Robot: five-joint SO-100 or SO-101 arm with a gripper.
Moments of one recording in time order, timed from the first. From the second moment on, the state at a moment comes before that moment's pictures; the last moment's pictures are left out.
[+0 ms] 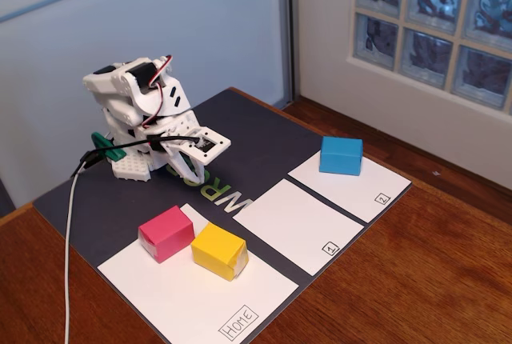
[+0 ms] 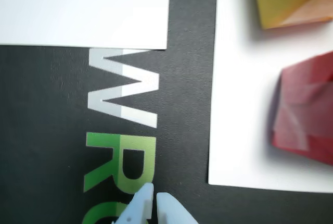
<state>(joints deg) 2.9 188.3 172.9 80.2 84.1</state>
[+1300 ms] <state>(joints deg) 20.5 95.0 81.0 93.3 49.1</state>
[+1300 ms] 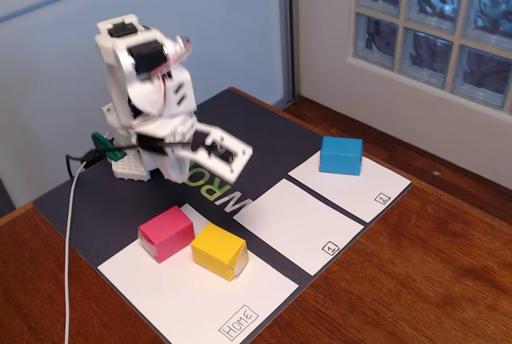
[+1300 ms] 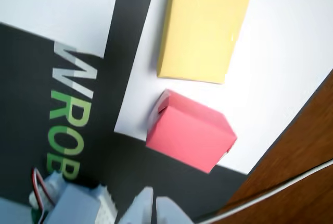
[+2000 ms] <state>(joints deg) 20.7 77.3 73.4 85.3 49.3</state>
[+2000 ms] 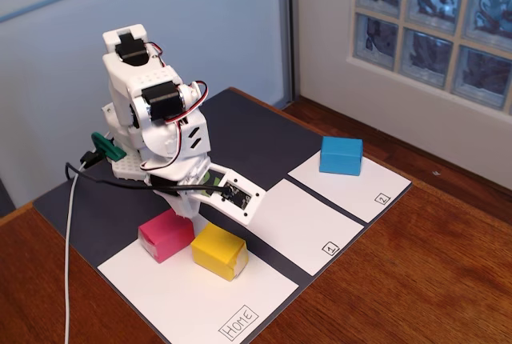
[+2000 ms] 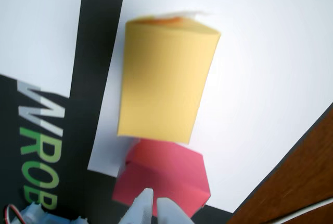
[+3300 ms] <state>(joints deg) 11.1 71.0 76.5 75.1 55.5</state>
